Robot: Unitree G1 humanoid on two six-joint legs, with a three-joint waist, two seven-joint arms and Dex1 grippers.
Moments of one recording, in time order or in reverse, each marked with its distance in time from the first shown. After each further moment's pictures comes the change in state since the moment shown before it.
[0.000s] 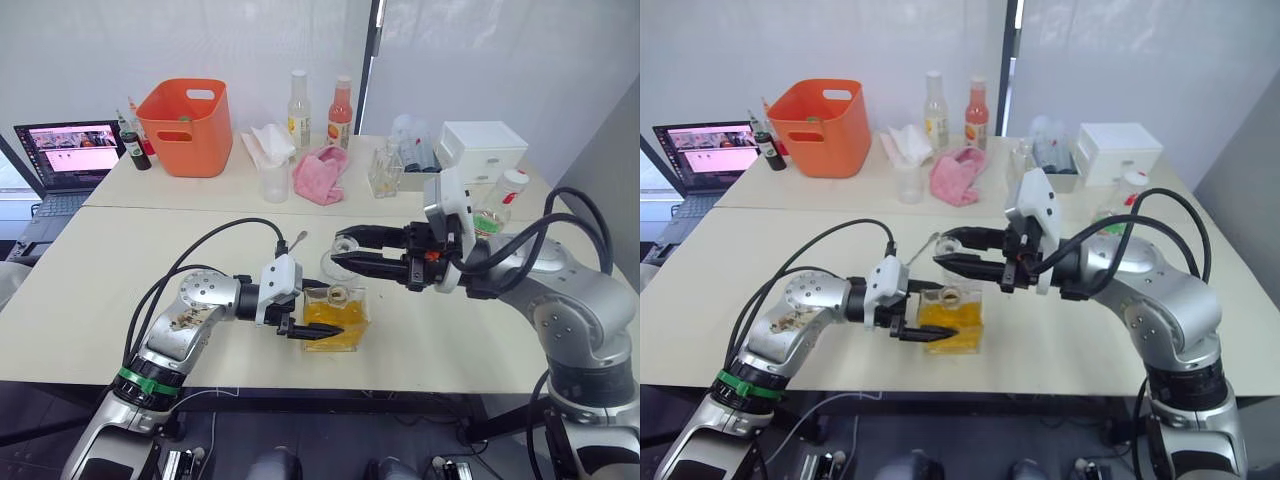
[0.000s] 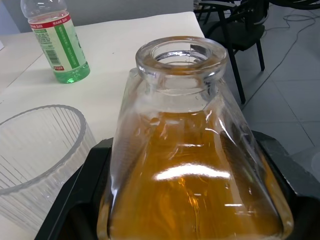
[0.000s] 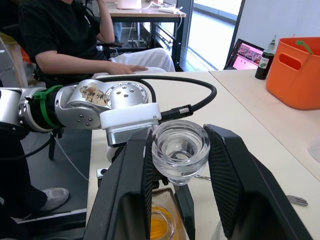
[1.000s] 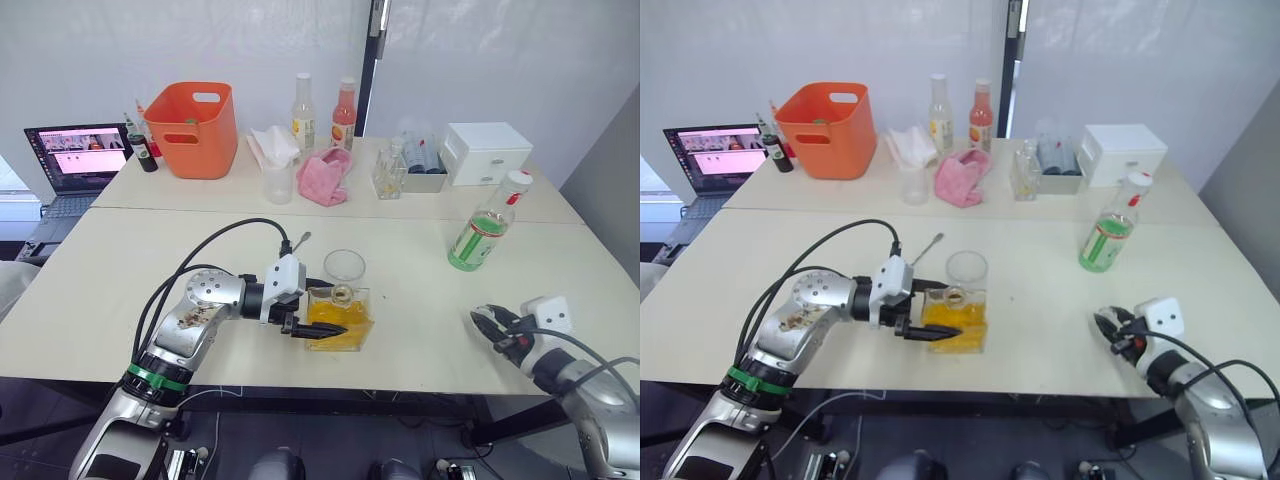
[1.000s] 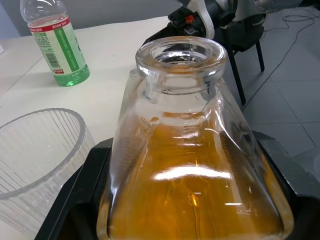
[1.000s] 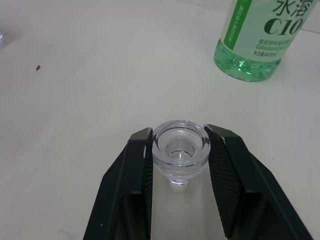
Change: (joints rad) left arm -0.021 -0.033 -0.010 0.059 0.010 -0.038 -0.016; right arm 0.724 0.068 -0.308 0.389 -0.448 -0.553 -0.228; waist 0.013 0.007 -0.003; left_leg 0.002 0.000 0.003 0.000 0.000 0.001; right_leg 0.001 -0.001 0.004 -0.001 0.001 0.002
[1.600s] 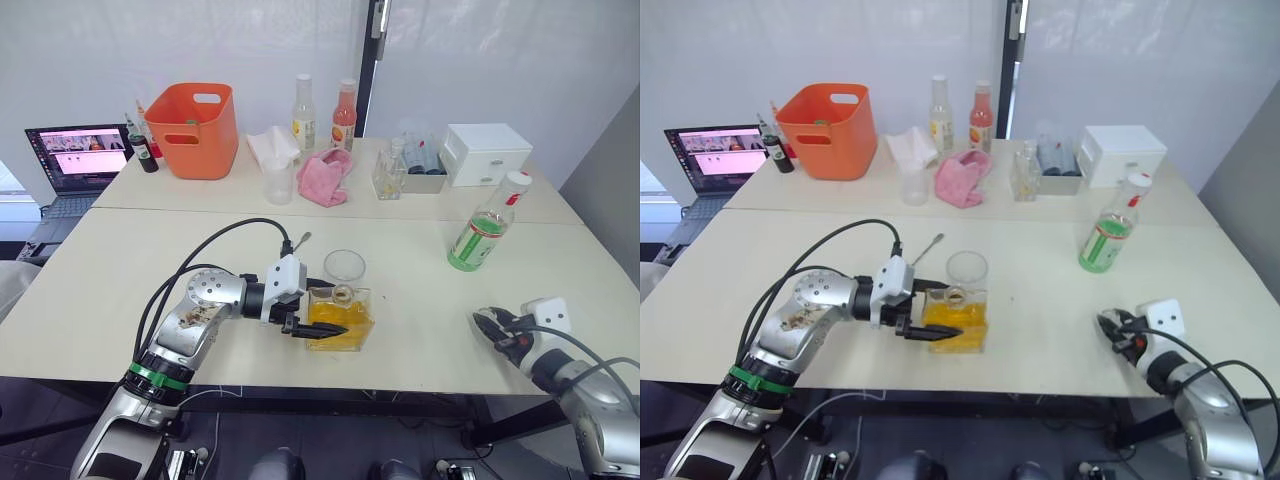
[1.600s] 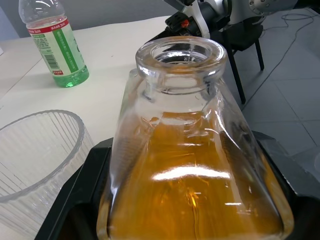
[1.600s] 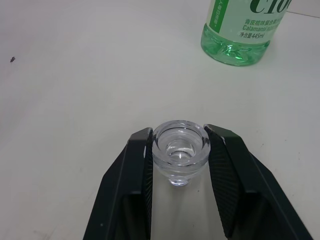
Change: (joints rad) left arm -0.004 -0.002 -0.004 0.007 0.006 -0.007 -0.003; right arm -0.031 -0.001 0.004 0.065 -0.022 -0.006 -0.008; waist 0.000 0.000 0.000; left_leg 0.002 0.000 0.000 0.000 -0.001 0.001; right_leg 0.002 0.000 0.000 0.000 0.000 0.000
